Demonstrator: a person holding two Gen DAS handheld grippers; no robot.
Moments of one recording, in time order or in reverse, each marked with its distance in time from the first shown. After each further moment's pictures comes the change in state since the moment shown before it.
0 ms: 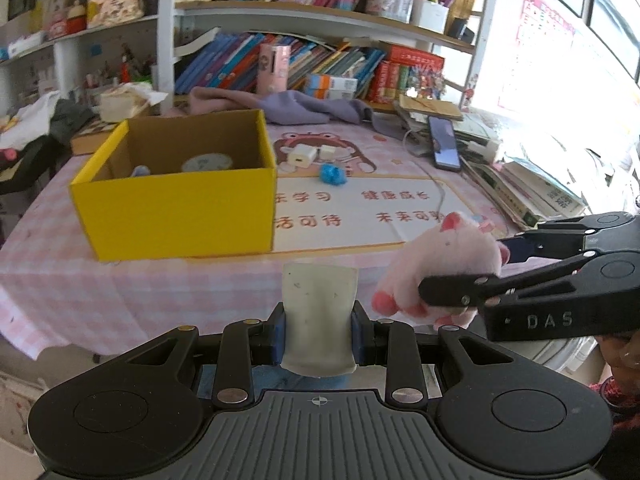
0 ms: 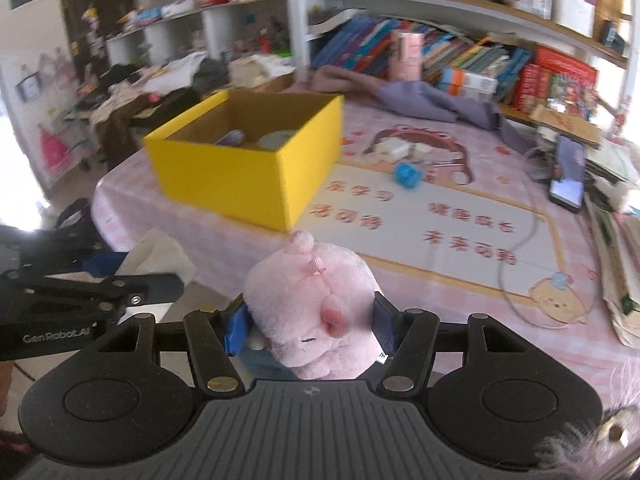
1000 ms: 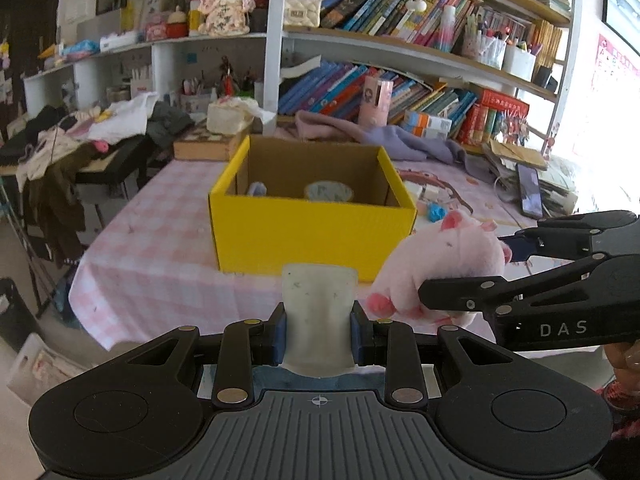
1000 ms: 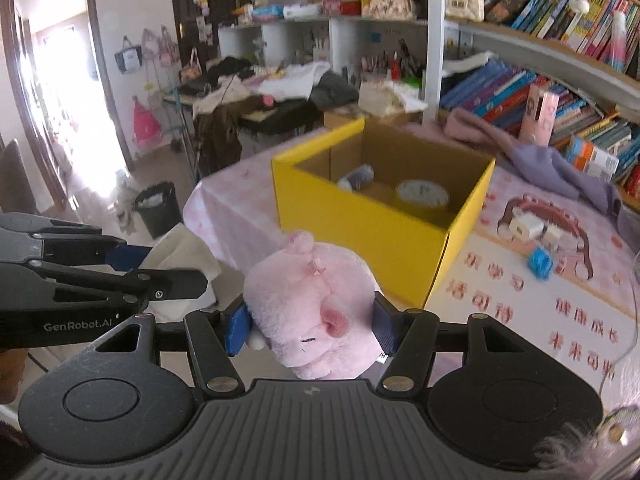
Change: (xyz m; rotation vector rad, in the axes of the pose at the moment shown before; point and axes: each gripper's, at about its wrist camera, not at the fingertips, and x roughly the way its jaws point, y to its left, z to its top) left arm -0.038 0.082 0.010 -0.106 -0.090 0.190; right arm 0.041 0.082 0.059 -0.201 -0.075 0.219
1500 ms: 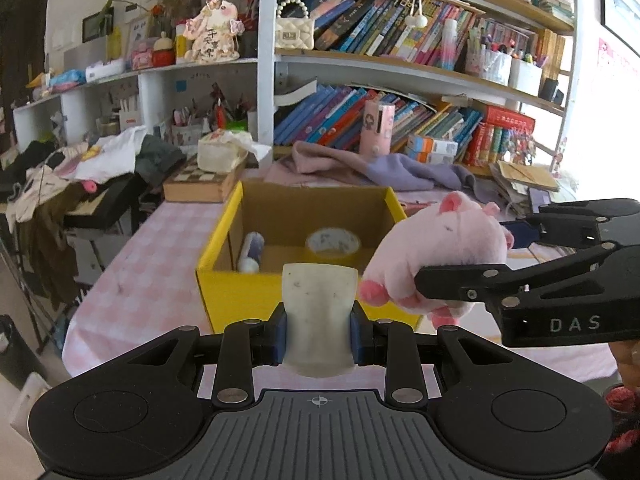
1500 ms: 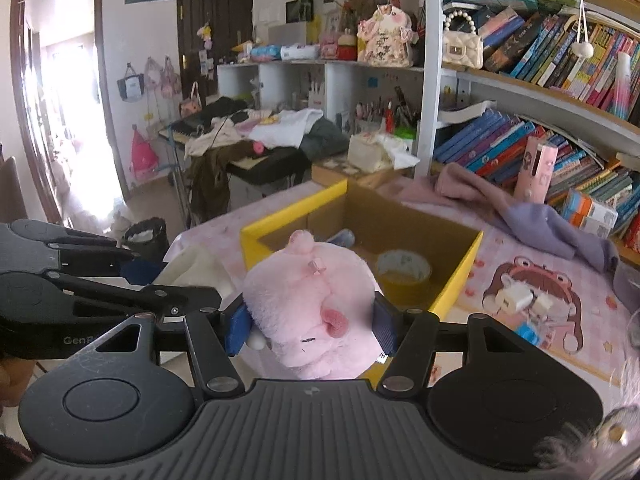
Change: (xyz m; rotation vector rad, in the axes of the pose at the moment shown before) left arm 0.046 0.003 0.055 0.036 -0.055 0.014; right arm 0.023 -0.039 0.054 -0.043 -0.117 -0.007
